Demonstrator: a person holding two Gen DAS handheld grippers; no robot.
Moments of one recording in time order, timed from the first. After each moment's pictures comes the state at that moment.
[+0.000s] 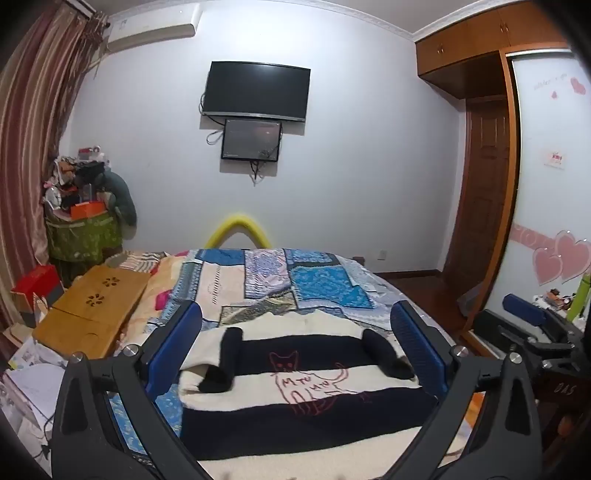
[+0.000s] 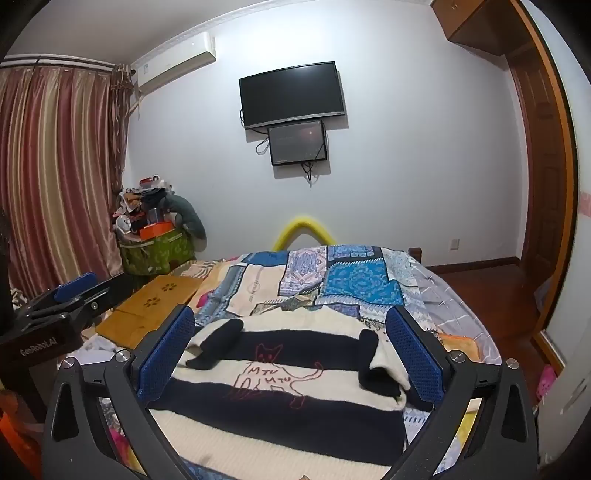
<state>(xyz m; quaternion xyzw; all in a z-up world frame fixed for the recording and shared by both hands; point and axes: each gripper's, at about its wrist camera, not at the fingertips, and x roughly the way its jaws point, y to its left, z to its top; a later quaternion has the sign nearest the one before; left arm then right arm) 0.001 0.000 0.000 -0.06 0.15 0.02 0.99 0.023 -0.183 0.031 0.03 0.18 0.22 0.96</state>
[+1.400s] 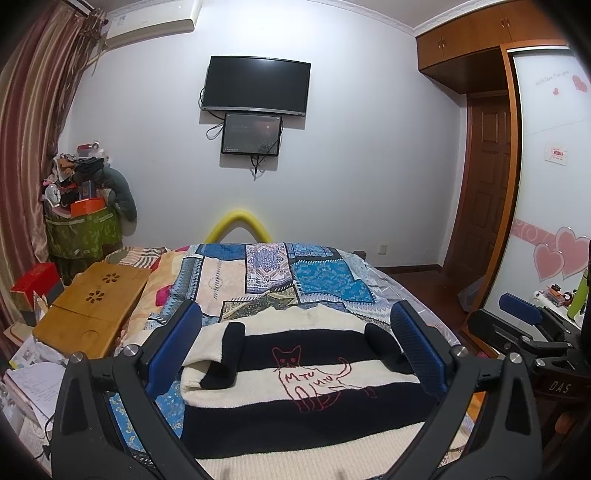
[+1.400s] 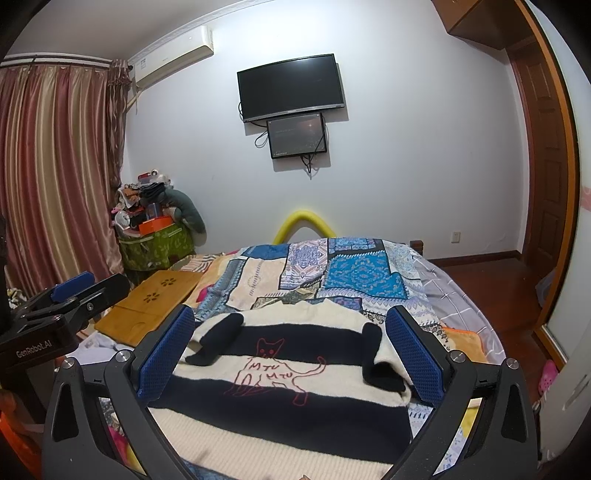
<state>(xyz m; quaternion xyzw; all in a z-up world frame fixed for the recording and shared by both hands) 0.002 0.005 -0.002 -0.05 0.16 0.02 0.99 0.033 -0.178 0.028 0.03 0.20 0.22 0.95</state>
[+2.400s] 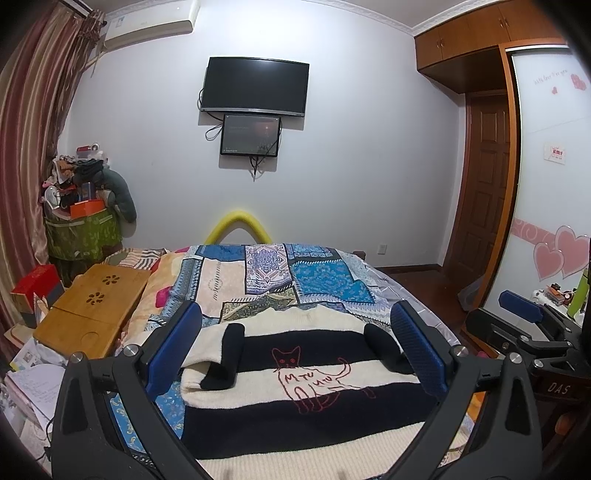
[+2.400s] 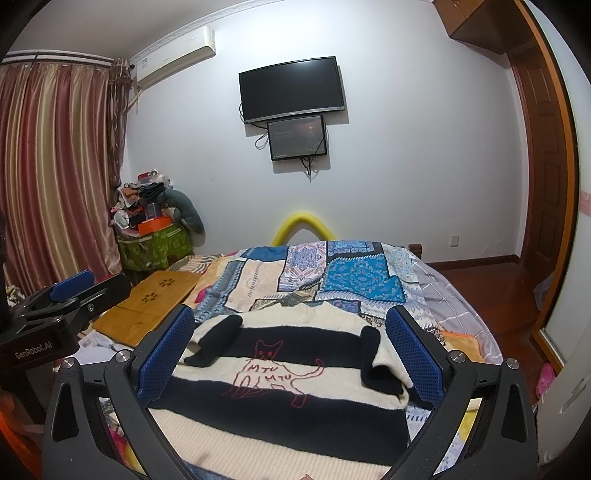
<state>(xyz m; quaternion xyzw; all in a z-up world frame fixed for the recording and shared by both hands) 0.001 0.005 0.000 -0.05 0.16 0.02 0.99 0.031 -0.180 0.033 0.03 0.20 0.22 0.96</state>
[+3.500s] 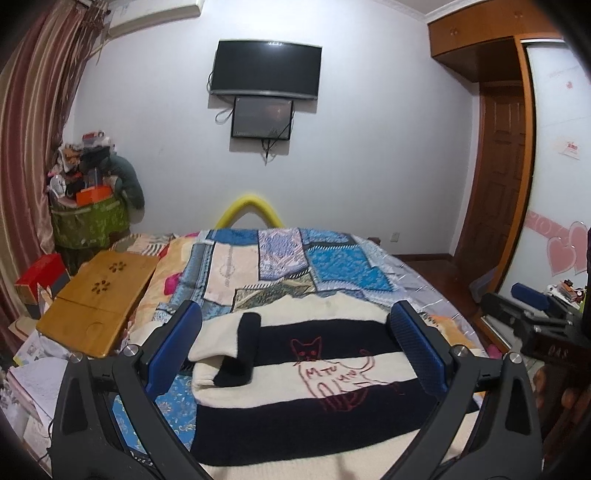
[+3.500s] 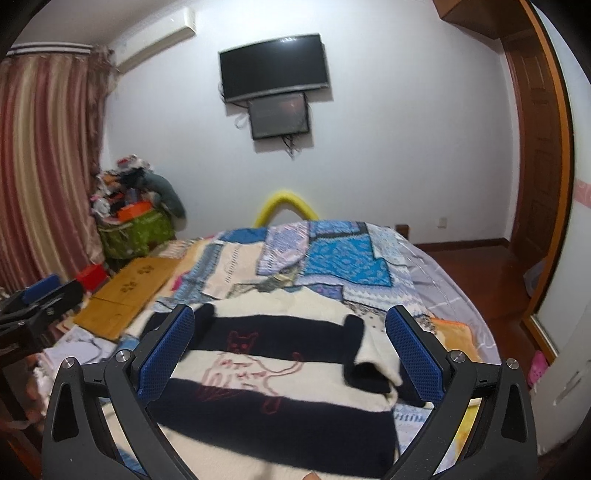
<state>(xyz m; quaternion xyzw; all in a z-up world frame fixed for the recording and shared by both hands) 0.037 0.031 -0.025 -0.06 0.20 0.04 0.98 0.082 -0.179 0.009 0.02 0.24 0.18 0.95</state>
